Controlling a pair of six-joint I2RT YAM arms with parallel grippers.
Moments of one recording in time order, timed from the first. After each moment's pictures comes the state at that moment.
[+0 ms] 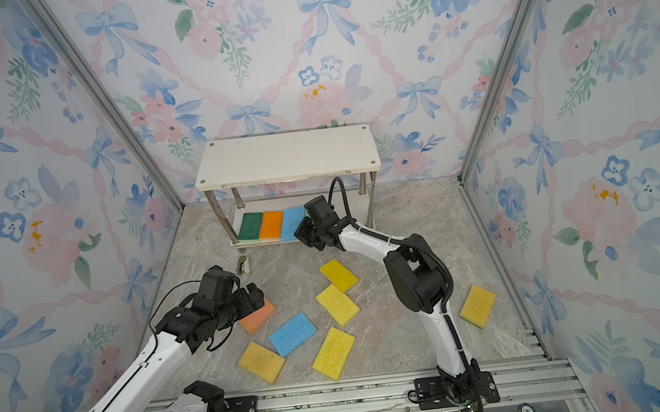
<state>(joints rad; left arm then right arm) -0.40 0.94 0.71 -0.72 -0.11 -0.75 0.64 2.18 1.73 -0.25 -0.21 1.16</state>
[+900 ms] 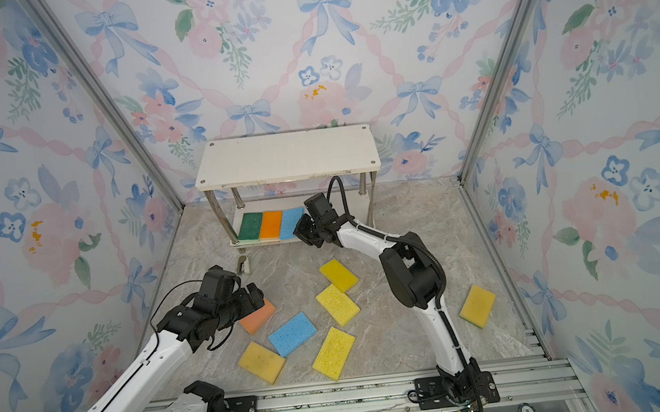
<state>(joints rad) -0.40 0.95 0.71 -0.72 -0.12 -0.75 0.62 2.25 1.81 -0.25 -0.25 1.16</state>
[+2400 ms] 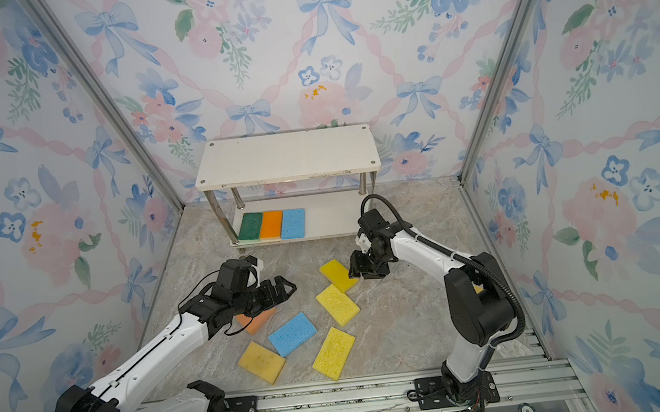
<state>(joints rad) -0.46 1.13 0.70 -0.40 0.29 -0.75 0.45 1.72 1.25 -0.81 -0.35 0.41</state>
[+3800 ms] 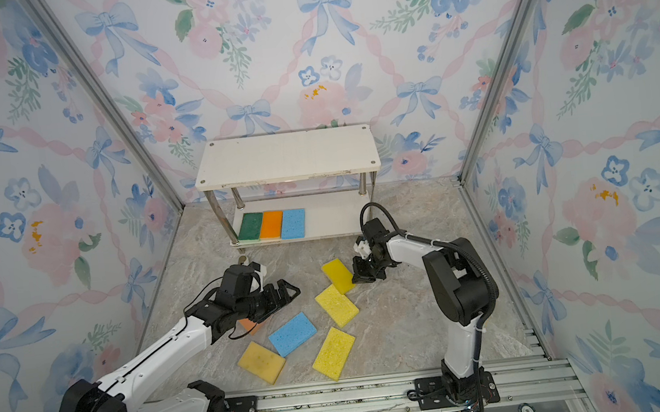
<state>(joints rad) -0.47 1.14 0.63 -0.31 0.32 -0.84 0.39 1.85 1.15 -0.57 -0.47 0.40</state>
